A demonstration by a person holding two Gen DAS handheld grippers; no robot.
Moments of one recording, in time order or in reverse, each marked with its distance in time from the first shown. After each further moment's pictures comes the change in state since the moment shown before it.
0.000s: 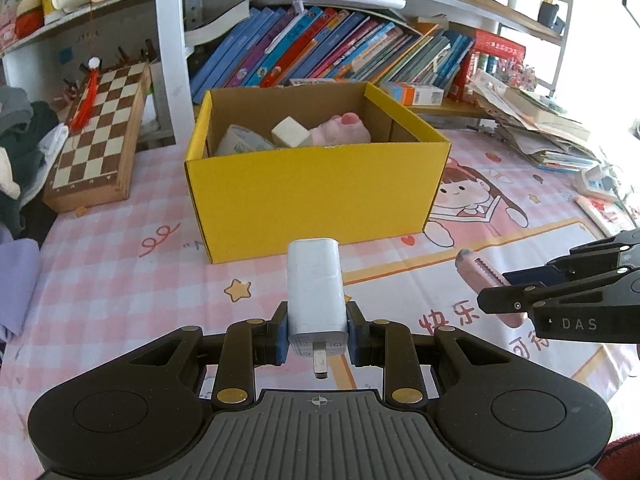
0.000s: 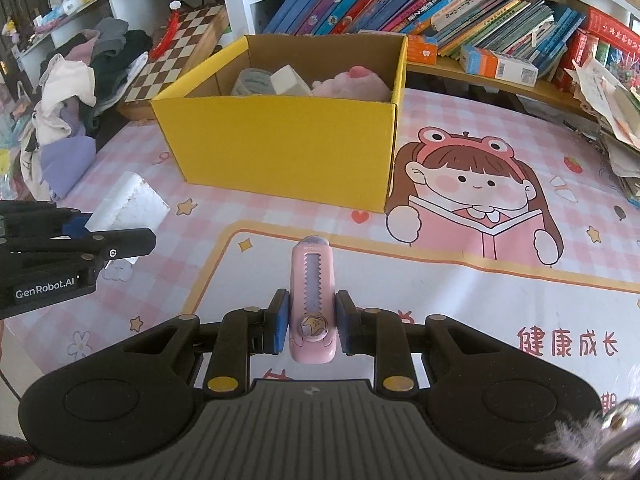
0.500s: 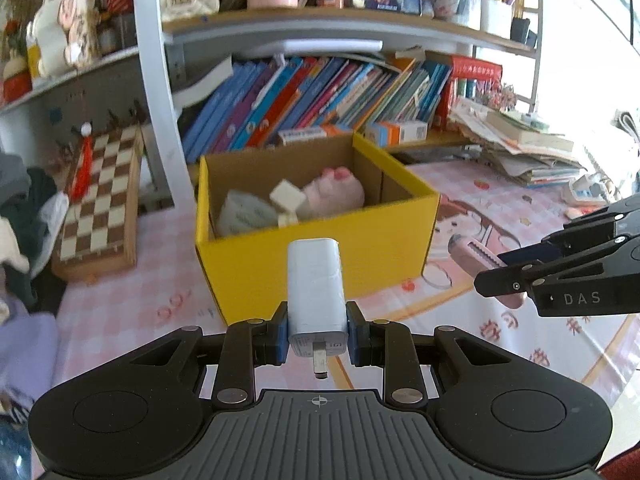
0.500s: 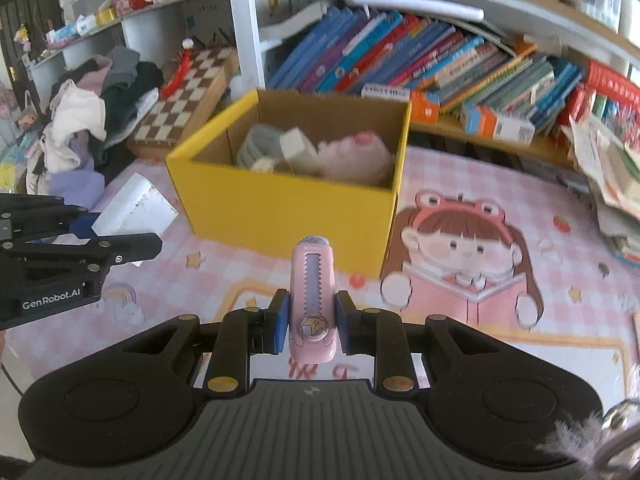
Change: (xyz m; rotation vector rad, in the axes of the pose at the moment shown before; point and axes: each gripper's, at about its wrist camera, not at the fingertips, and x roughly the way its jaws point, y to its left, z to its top) left arm -0.020 0.005 0.036 0.105 -0.122 0.003; right arm -0.029 0.007 0.043 -0.057 -0.116 -0.016
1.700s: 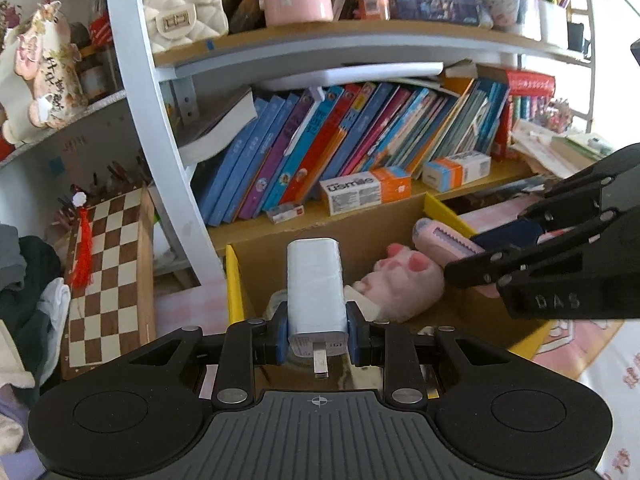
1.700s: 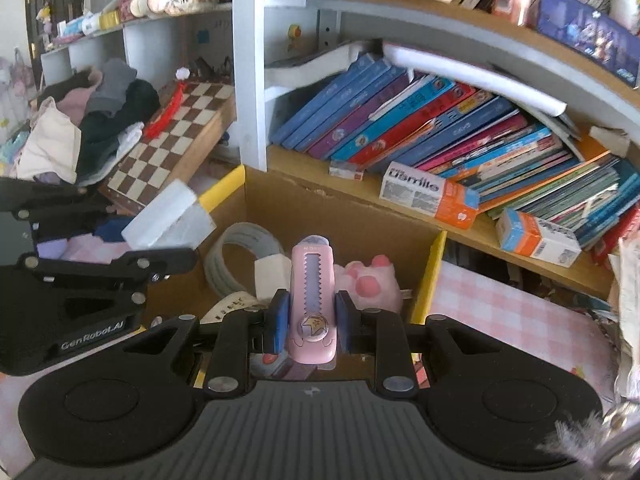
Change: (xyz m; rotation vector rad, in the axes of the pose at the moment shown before) left arm 0.107 0.039 0.088 0.049 -0.013 0.112; right arm 0.109 -0.019 0.132 -0.154 -0.016 0.036
